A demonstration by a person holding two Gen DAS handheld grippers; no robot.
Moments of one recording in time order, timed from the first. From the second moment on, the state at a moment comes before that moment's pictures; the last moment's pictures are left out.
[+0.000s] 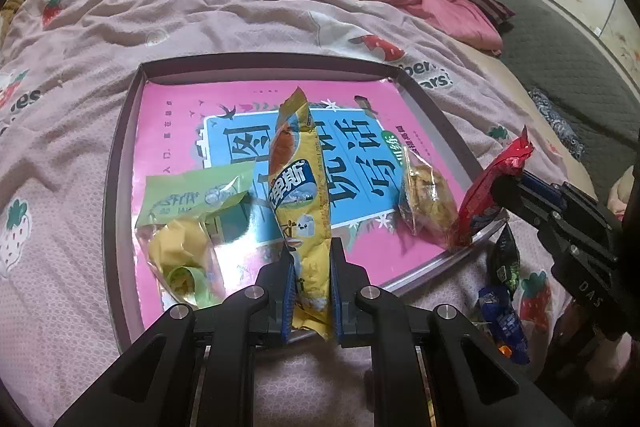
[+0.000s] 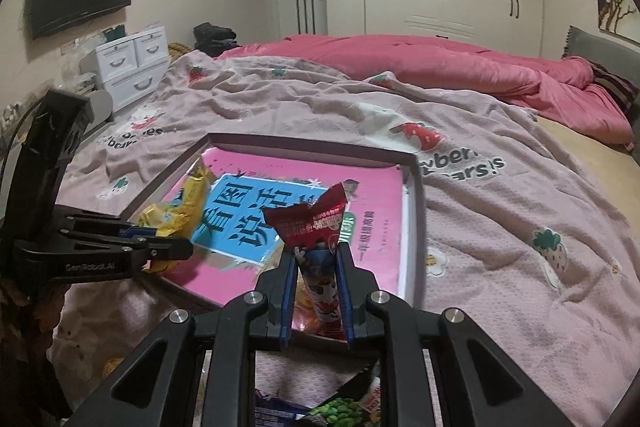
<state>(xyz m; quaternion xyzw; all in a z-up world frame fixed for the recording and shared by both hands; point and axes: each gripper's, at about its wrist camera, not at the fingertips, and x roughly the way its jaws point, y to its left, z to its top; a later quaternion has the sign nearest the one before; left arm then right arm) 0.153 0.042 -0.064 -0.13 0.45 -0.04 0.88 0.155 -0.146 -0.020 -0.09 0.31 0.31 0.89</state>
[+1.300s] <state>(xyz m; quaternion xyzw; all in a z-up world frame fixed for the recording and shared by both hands) 0.150 0.053 -0.065 -0.15 0.46 -0.03 0.87 0.156 -0.134 -0.037 -0.07 0.35 0.34 0.87</state>
